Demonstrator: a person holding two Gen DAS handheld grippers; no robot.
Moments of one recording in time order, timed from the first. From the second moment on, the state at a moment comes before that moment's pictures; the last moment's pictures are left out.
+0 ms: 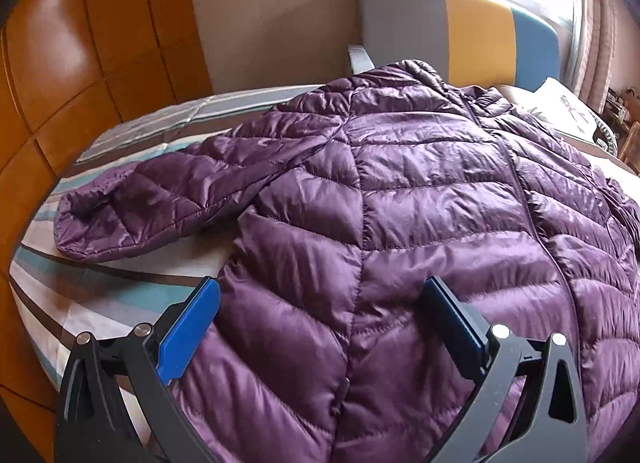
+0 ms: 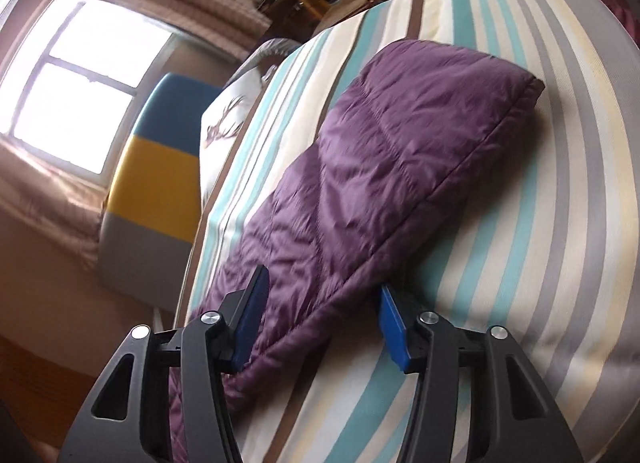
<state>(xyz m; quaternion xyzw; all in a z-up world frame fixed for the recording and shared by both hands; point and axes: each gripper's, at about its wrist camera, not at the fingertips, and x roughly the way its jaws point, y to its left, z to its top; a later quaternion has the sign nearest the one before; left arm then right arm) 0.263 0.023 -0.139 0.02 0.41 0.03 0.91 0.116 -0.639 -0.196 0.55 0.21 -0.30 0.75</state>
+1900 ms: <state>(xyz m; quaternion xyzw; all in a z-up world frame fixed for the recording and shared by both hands) 0.272 0.051 -0.160 -0.03 0.43 0.05 0.90 0.297 -0.292 -0.145 -0.25 0.28 -0.04 0.93</state>
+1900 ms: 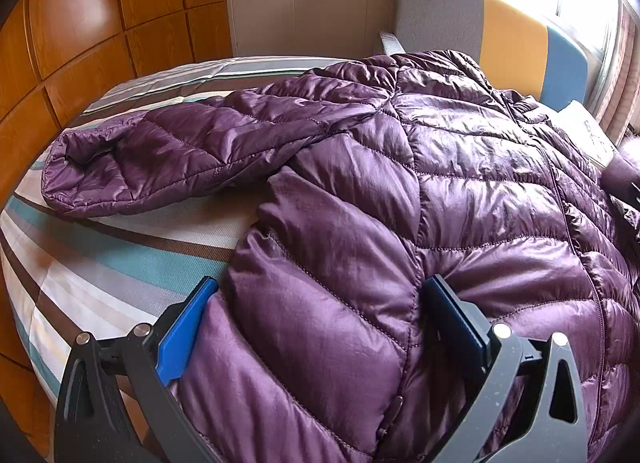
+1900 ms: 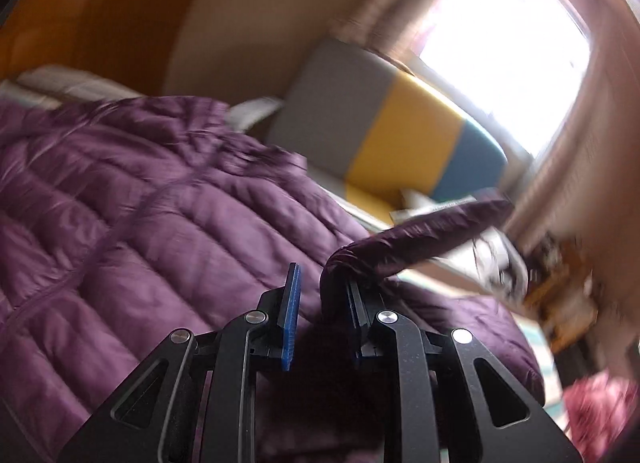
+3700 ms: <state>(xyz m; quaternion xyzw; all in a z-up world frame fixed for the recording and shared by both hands) 0.415 -0.139 -0.122 -0.03 0.42 -0.16 0.89 0.296 -0.342 -0.185 -0.12 0.40 -0.12 0.90</state>
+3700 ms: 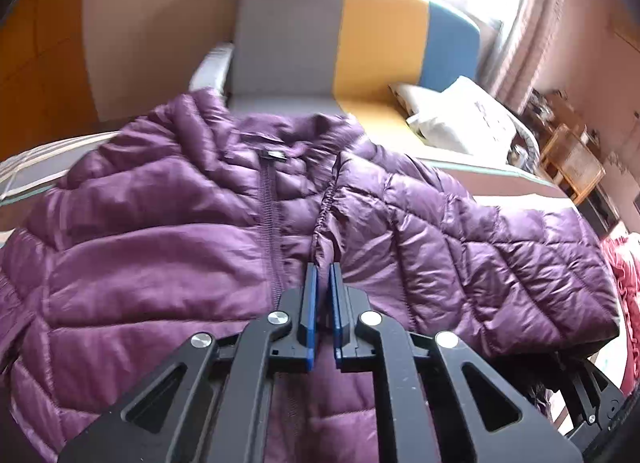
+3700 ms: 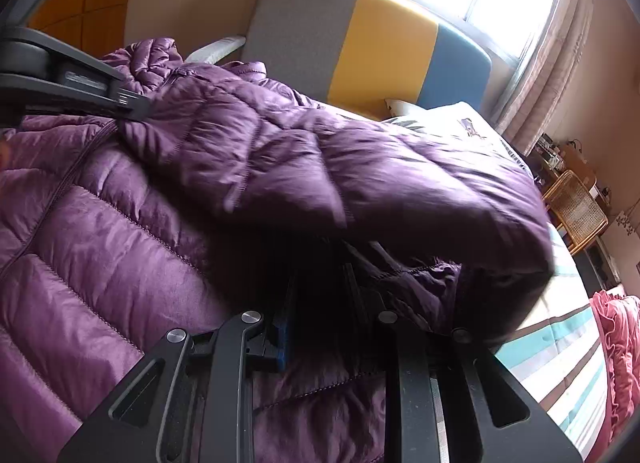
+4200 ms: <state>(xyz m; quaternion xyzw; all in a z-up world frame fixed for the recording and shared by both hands) 0.367 -0.022 -0.123 -0.08 0.38 -0.06 0.92 0.272 -0.294 -0.177 -0.19 0.34 0.00 0.92</state>
